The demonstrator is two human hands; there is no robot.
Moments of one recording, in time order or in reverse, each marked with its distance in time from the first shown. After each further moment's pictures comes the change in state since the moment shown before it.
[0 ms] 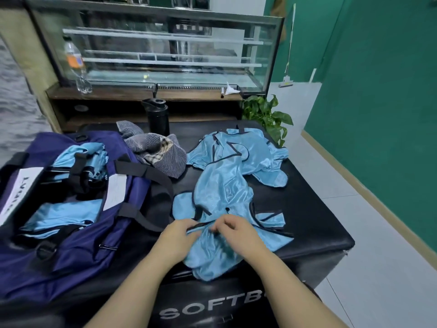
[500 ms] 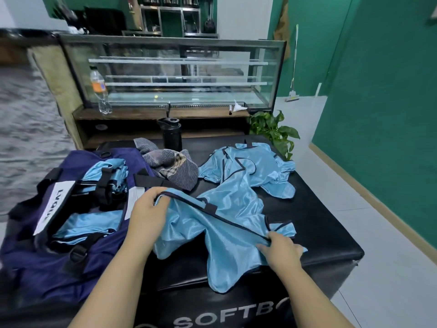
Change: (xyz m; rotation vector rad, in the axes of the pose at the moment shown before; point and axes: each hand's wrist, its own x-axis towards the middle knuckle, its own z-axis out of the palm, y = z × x) left_hand -0.029 0.043 -0.093 -0.395 0.540 0.014; right_hand -0.016 0.032 -0.034 -0.708 0.278 0.340
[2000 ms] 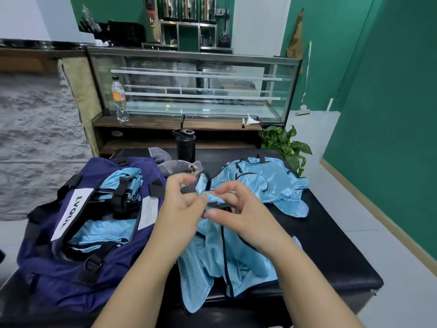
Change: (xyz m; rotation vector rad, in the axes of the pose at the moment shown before) left_hand -0.015 0.058 -0.004 -0.343 -0.184 0.088; right_hand -0.061 -0.141 -0.115 1.080 -0.388 -0.631
